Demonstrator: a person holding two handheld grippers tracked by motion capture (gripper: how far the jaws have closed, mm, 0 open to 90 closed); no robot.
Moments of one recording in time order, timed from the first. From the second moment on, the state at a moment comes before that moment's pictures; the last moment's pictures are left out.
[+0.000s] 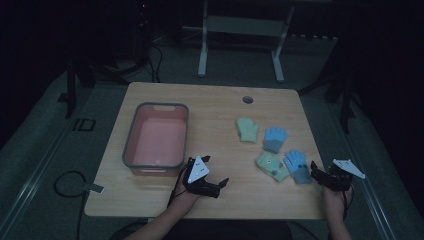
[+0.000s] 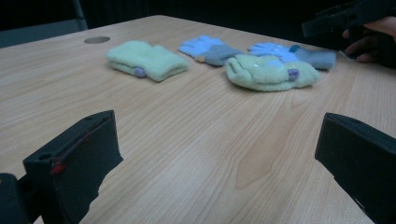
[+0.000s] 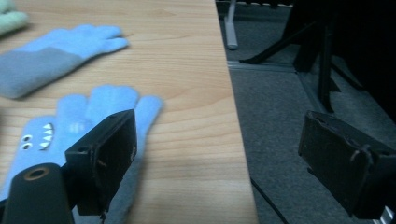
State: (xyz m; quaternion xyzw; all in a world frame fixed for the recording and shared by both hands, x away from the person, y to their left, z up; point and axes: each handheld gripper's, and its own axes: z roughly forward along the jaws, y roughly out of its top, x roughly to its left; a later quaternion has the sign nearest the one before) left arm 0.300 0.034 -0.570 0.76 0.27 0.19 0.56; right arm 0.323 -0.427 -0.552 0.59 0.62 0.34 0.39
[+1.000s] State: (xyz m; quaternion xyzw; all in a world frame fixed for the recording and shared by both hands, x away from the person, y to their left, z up) left arm 0.298 0.032 -0.569 0.76 0.27 0.21 0.56; right arm 0.326 -0.429 -0.553 0.60 0.63 0.32 0.37
